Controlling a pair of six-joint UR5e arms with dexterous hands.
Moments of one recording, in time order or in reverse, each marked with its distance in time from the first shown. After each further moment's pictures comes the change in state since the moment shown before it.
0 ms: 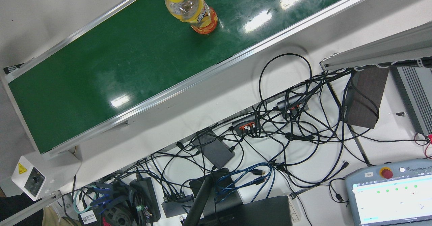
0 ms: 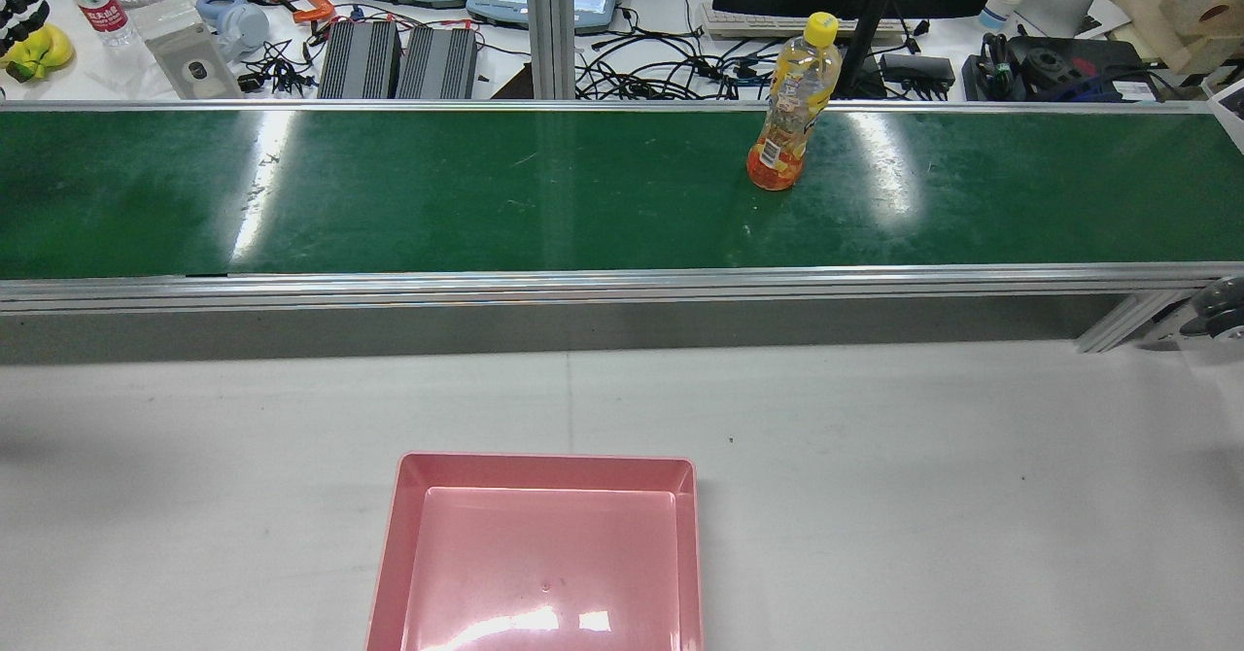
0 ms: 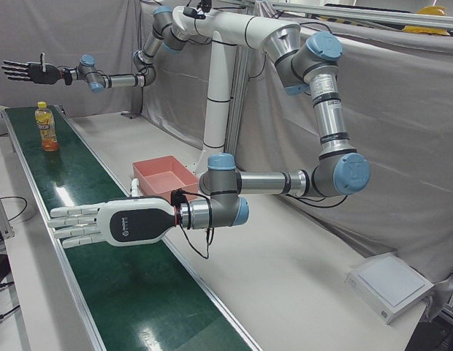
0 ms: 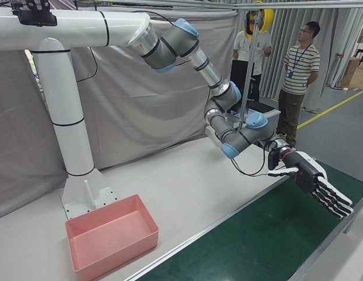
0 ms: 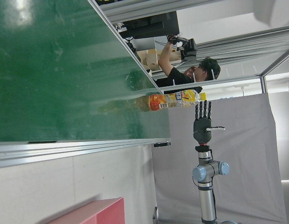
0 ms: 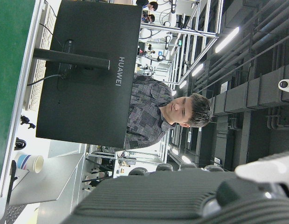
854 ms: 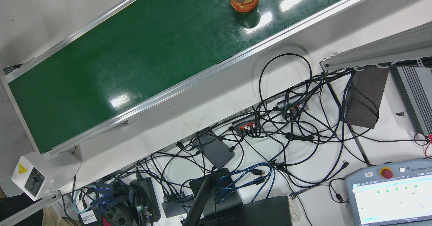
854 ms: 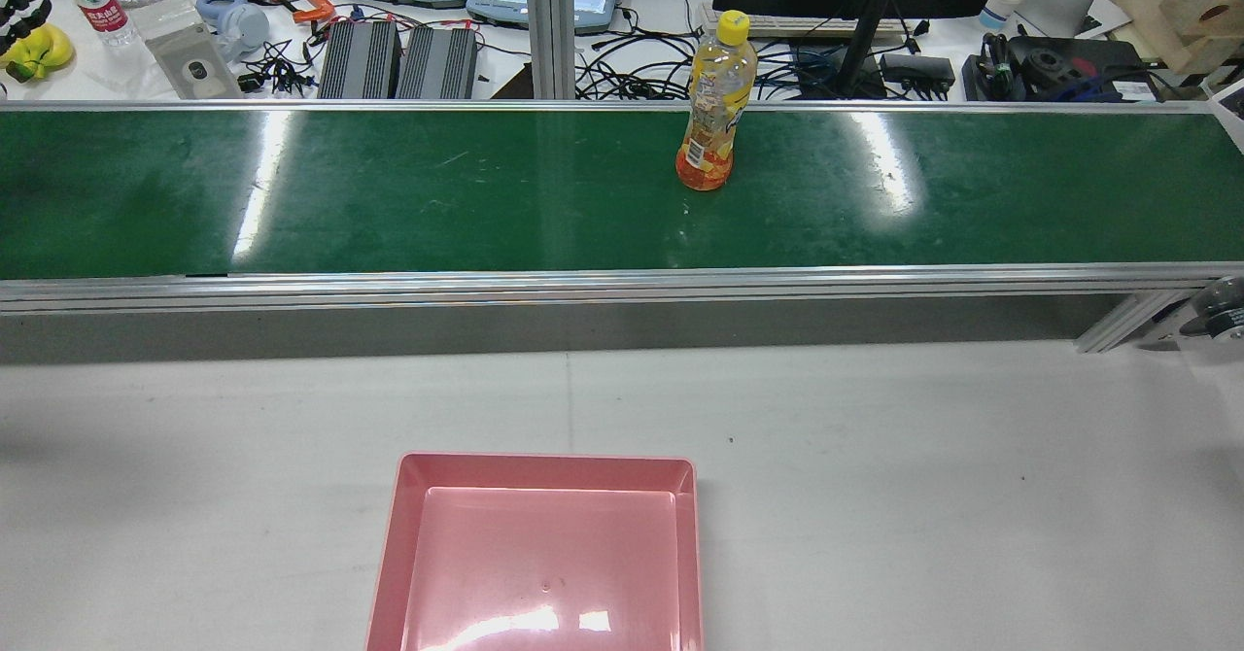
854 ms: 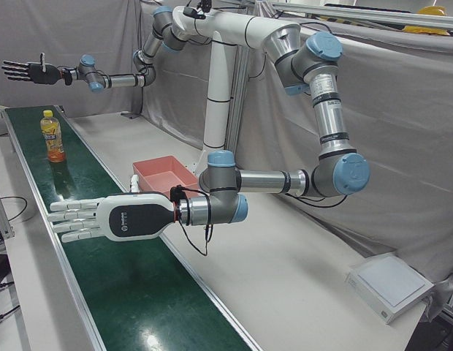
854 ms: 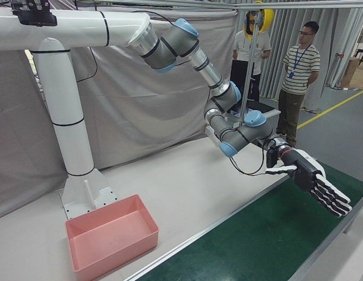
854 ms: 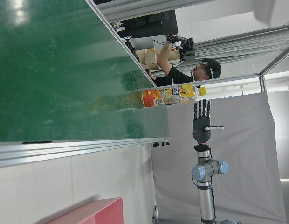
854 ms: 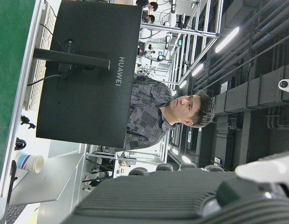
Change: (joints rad) left arm 0.001 -0.002 -0.017 0.008 -0.001 -0.001; right arm 0.000 0.000 -0.001 0.000 0.000 0.001
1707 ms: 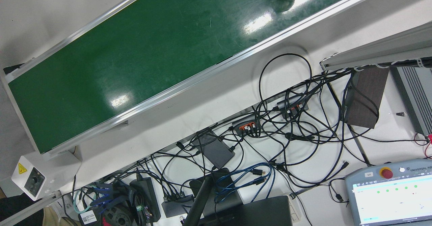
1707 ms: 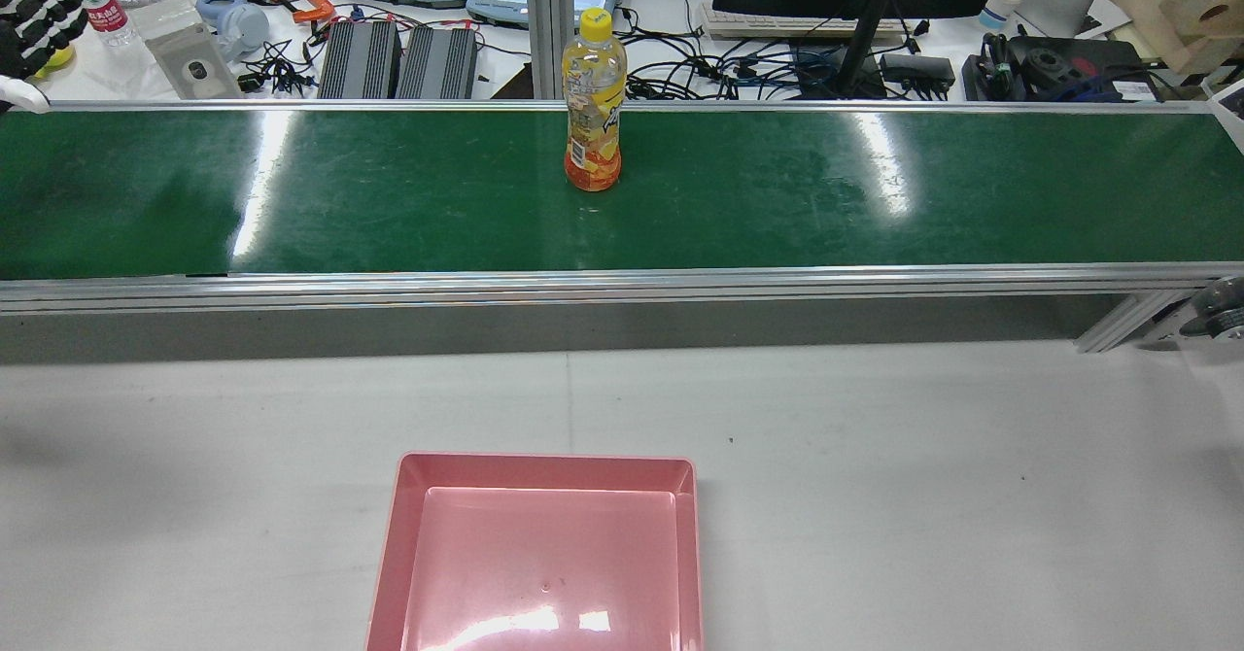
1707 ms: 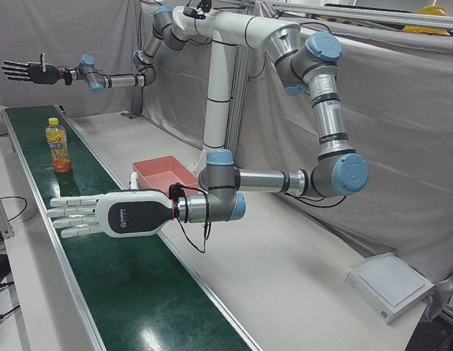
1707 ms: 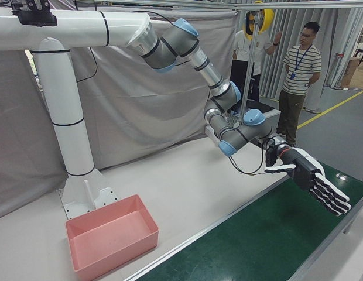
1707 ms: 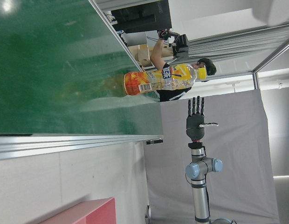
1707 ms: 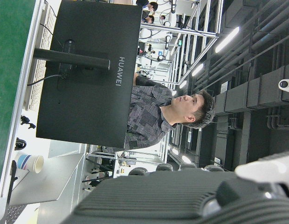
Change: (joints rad) left arm 0.063 -0.002 -0.013 0.001 -0.063 -0.007; right arm 0.000 0.000 0.001 0.000 0.000 0.000
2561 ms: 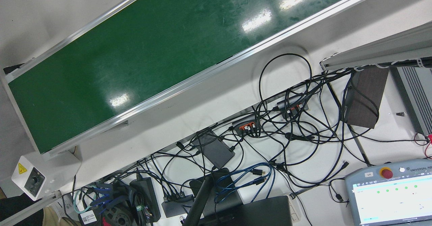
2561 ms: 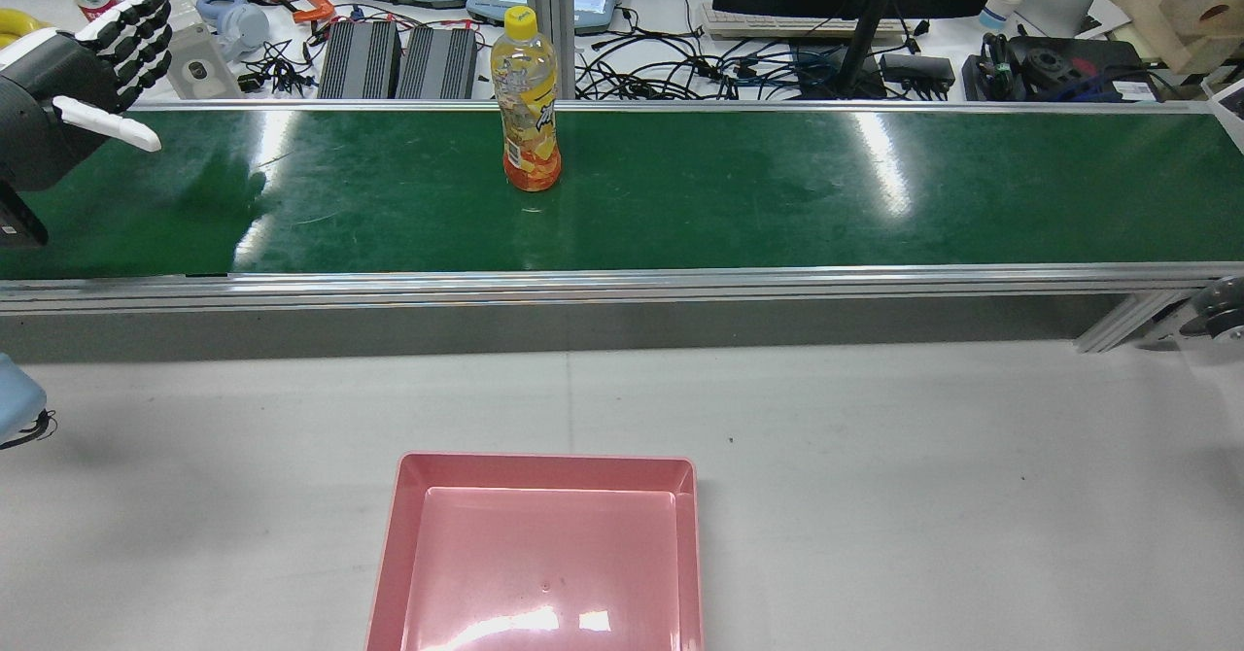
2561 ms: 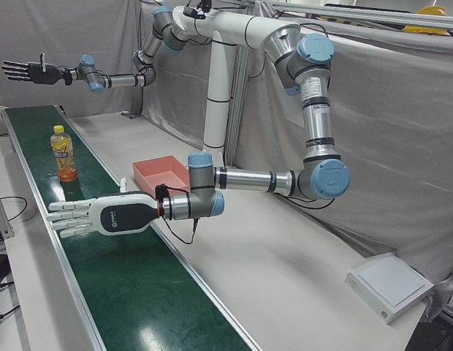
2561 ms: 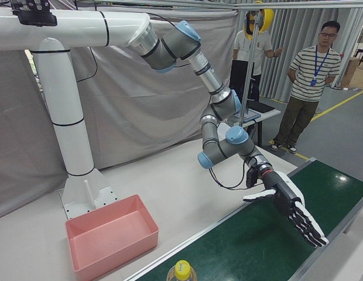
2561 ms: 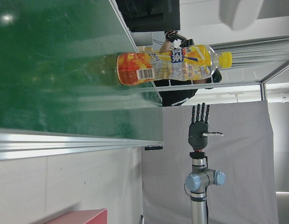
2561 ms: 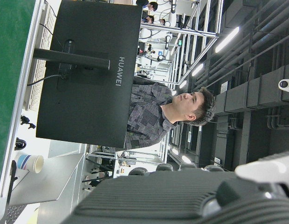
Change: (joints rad) left arm 0.132 -0.102 0.005 0.146 -0.121 -0.014; right arm 0.000 0.000 0.000 -0.001 0.000 0.000
